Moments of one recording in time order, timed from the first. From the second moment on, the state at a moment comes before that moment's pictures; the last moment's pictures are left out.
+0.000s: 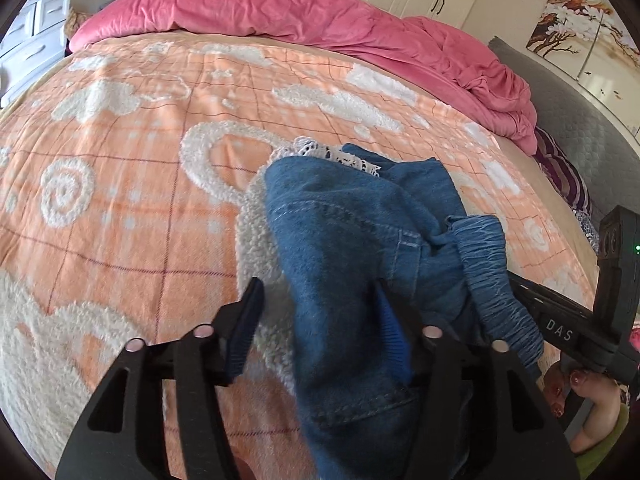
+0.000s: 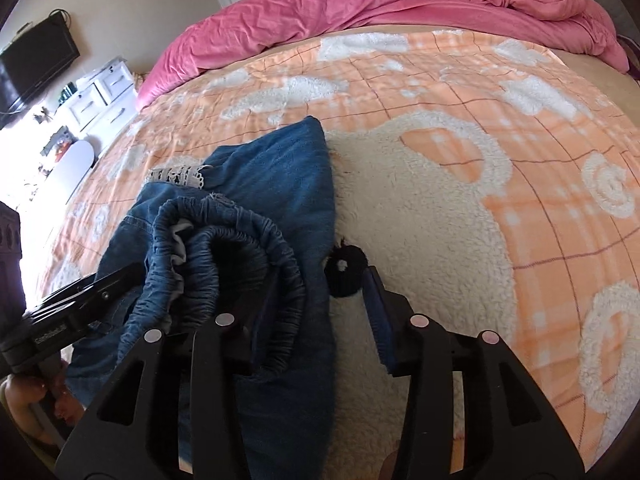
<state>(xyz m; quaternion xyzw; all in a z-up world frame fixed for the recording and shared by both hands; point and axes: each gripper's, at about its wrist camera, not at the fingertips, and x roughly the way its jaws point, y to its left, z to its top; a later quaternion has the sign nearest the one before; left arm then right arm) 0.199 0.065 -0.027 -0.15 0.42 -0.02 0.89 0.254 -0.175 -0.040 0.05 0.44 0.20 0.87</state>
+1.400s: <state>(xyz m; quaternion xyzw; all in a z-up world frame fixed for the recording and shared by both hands) 0.038 0.038 -0.020 -0.13 0.41 -0.01 0.90 0.094 -0.212 -0.010 -0.01 0.36 0.20 0.91</state>
